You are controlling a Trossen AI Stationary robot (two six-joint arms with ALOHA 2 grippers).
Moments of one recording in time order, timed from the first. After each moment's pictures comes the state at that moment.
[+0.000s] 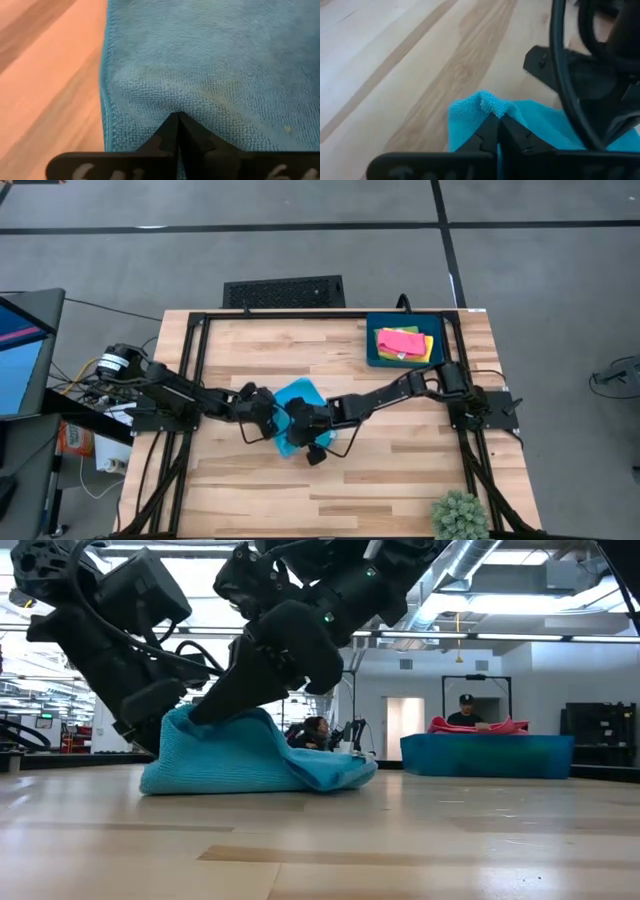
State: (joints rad) left arm -0.18 1.47 0.44 0.04 -0.38 -0.64; right arm 0.17 2.17 1.48 -0.04 -0.11 -0.37
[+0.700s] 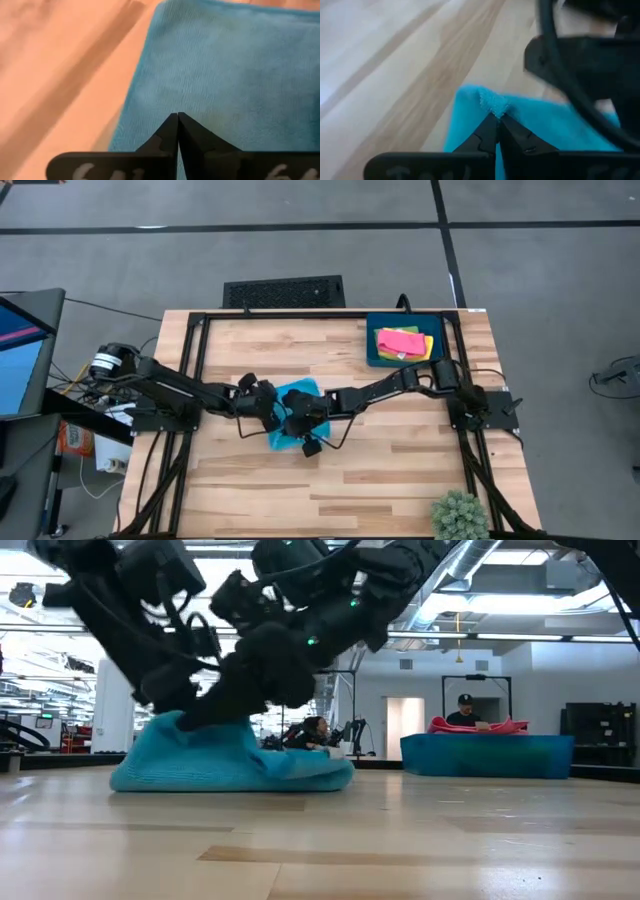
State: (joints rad) left arm -0.15 1.40 0.54 -0.14 -0.49 -0.56; right arm 0.11 2.20 1.48 0.05 -0.19 -0.36
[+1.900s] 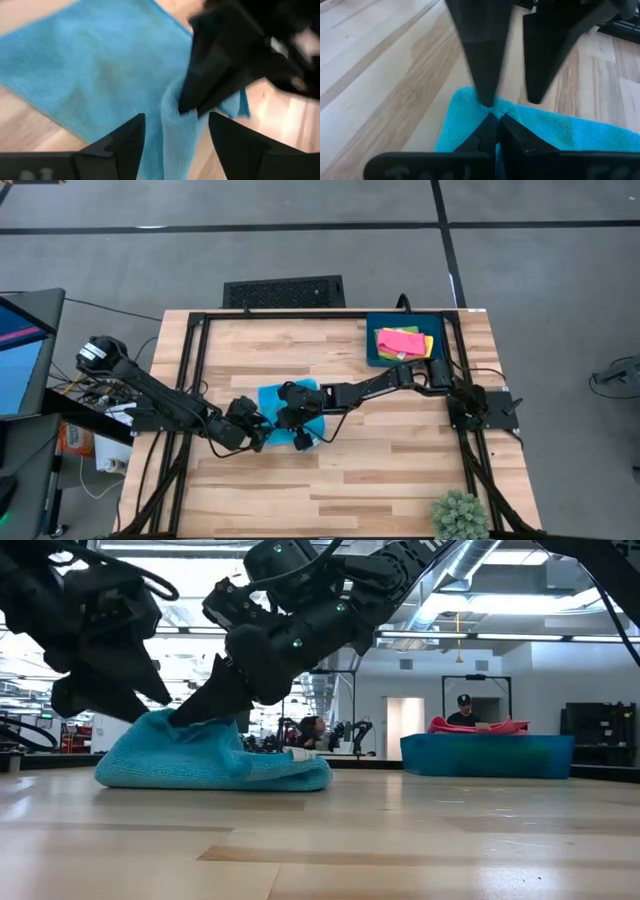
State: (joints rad) left arm -0.50 1.20 0.45 -0.10 -0.57 -1.19; right arm 0.07 2.25 1.55 0.09 -0.19 -0.32
